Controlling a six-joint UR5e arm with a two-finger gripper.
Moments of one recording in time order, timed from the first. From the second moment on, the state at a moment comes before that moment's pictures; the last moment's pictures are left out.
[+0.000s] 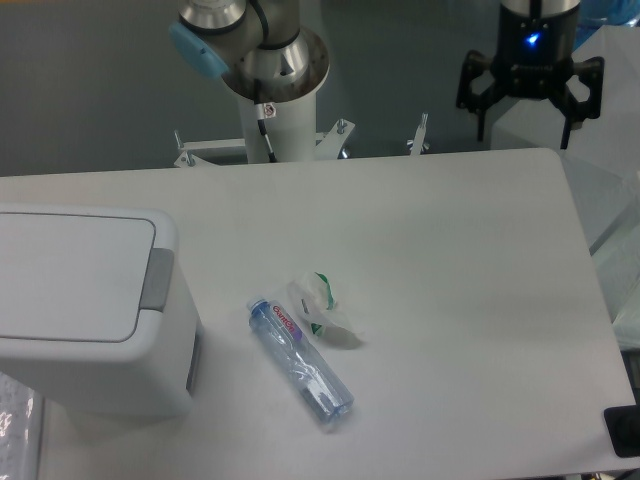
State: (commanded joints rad) arm 2.82 -1.64 -1.43 -1.33 1.44 1.16
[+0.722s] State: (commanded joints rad) arm 2.74 -1.70 -1.41 -1.31 1.29 0.95
